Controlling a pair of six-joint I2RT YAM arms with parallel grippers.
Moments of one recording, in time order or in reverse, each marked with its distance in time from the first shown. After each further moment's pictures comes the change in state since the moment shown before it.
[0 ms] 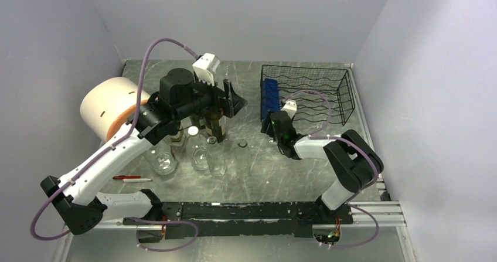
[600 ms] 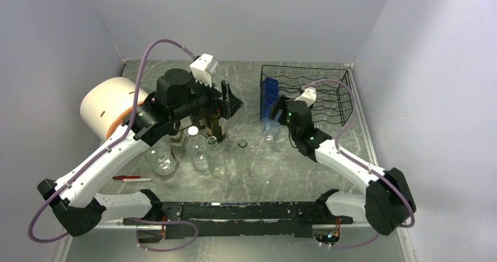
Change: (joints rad) left arm 0.000 0.007 0.040 -0.070 -0.018 0.034; right arm -0.031 -0.372 0.083 -0.272 0.020 -0.005
